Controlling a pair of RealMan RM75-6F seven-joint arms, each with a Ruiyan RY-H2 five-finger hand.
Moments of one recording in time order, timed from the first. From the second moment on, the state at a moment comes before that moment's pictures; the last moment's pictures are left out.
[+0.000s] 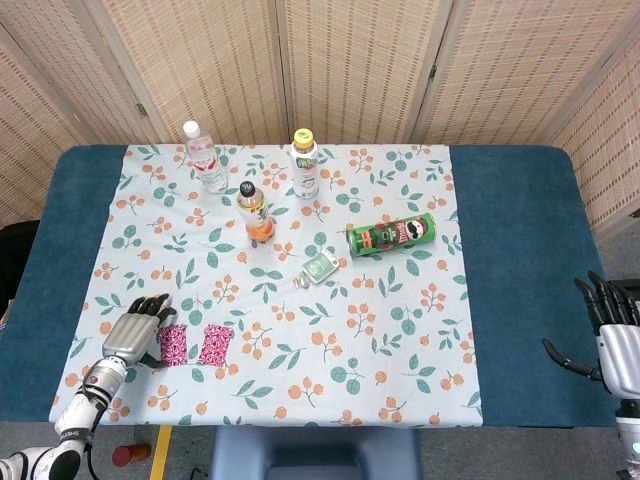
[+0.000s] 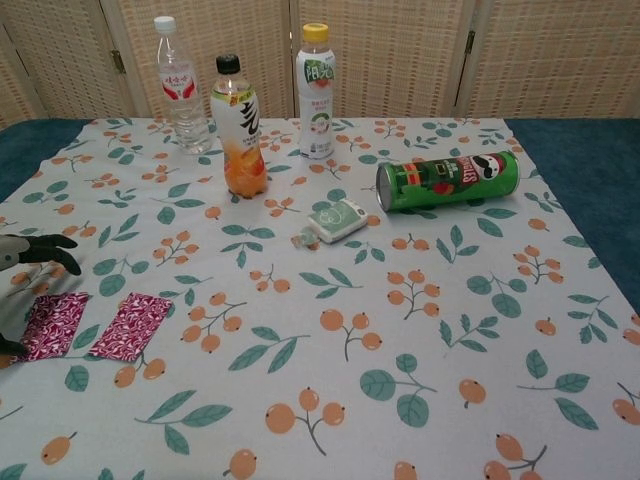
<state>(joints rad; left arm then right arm) -0.52 -1.35 0.01 -1.49 1.09 0.92 0.32 0.04 -1.12 0.08 -1.53 -1.49 1.51 0.12</state>
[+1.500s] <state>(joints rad) -0.59 -1.38 -0.01 -1.49 1.01 0.90 0.47 0.03 -1.12 0.08 -1.52 -1.48 1.51 0.14</state>
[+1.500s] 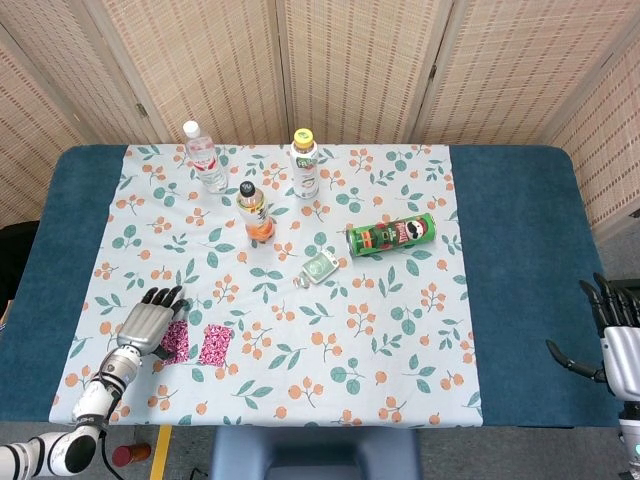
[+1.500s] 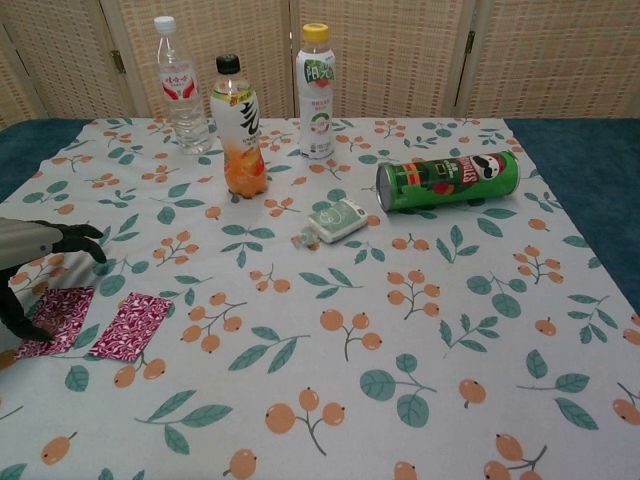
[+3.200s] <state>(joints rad) -0.63 -1.41 -0.01 -1.46 0.98 0.92 0.50 0.03 -1.12 0.08 -1.51 -1.47 1.51 0.14</state>
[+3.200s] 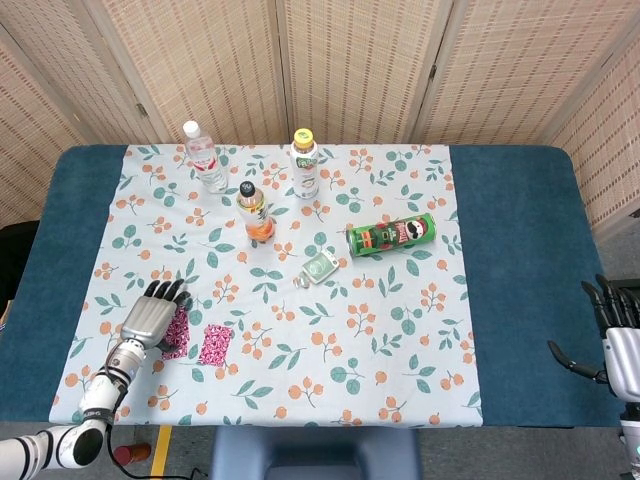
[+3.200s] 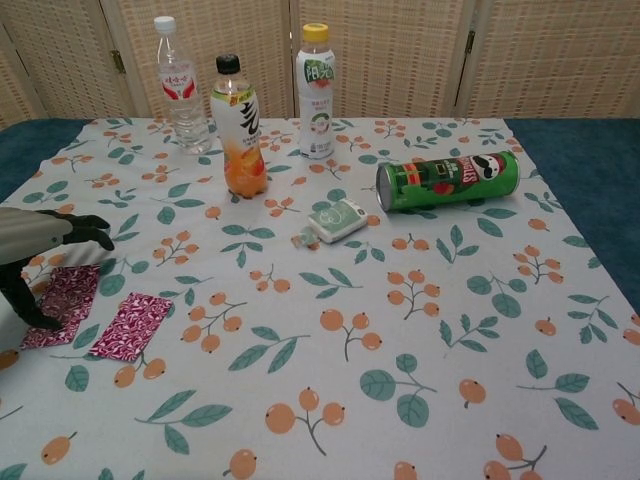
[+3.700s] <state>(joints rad) -0.64 -1.42 -0.03 -1.41 0.93 0.90 0.51 0.03 -1.12 0.08 -1.52 -1.47 1.51 0.13</state>
